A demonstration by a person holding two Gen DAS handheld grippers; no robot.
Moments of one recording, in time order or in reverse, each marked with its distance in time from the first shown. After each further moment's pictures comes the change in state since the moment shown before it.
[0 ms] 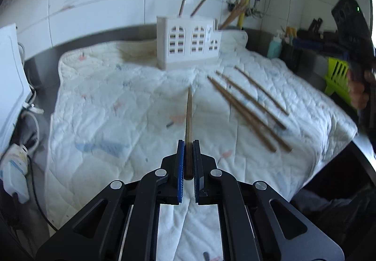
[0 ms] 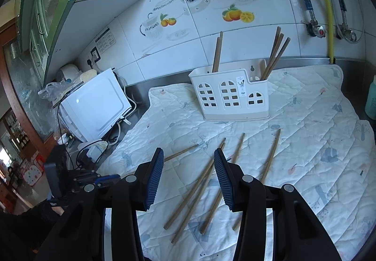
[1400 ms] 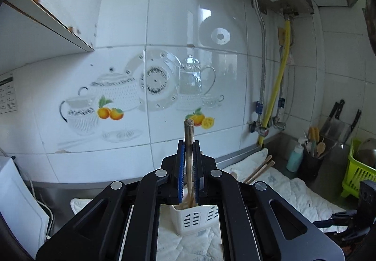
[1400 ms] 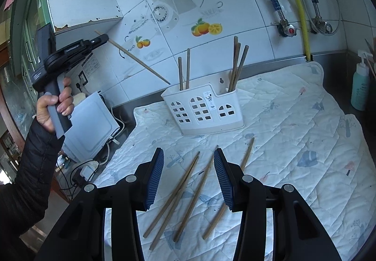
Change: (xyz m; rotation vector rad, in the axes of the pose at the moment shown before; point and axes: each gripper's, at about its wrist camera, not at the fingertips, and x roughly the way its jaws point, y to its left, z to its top) left arm 0.000 -0.009 0.300 0.023 -0.381 0.100; right arm -0.020 -0.058 0.006 0.093 -0.079 -0.029
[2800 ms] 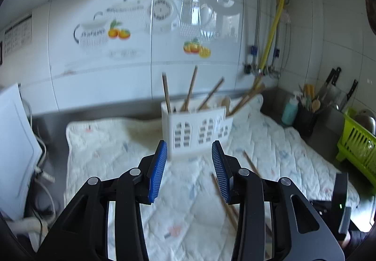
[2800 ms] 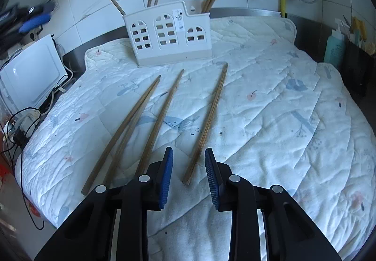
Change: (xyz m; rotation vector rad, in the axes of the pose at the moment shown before) left arm -0.055 -0.016 -0.143 -0.075 0.211 0.011; right arm 0.072 0.012 -0.117 -0.050 0.183 -0.353
